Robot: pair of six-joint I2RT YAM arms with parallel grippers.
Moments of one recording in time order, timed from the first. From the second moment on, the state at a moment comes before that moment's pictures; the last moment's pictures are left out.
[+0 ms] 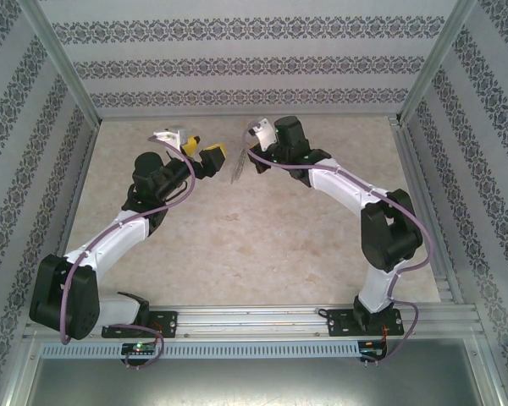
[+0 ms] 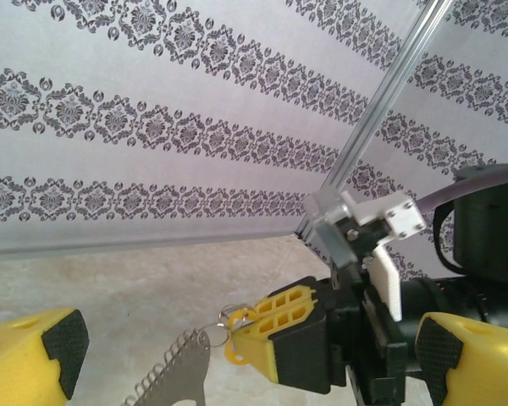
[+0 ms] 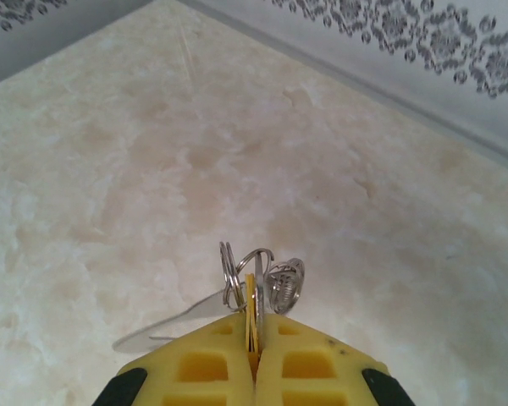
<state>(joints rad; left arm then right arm) -0.28 1.30 0.80 0.54 0.34 -0.41 0.49 1.82 1.40 -0.14 -0.31 -0.07</state>
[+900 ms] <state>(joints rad) -0.28 1.29 0.81 0.42 0.40 -0.41 0.52 1.73 0.97 -0.12 -0.30 0.02</state>
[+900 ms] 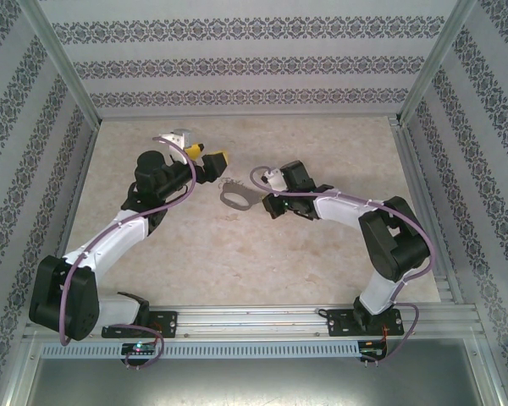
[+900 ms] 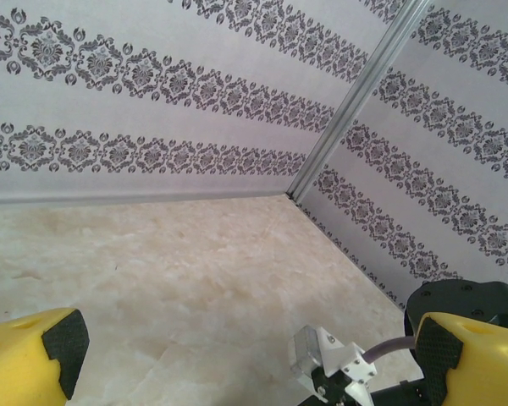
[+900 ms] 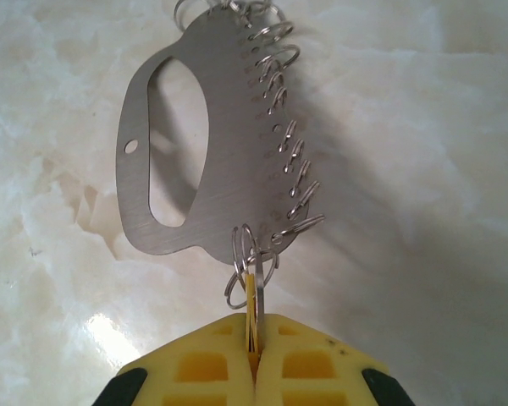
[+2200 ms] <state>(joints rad) -0.28 1.30 0.84 0.34 0.27 -0.34 0.35 1.17 0.83 -0.29 -0.11 0.20</state>
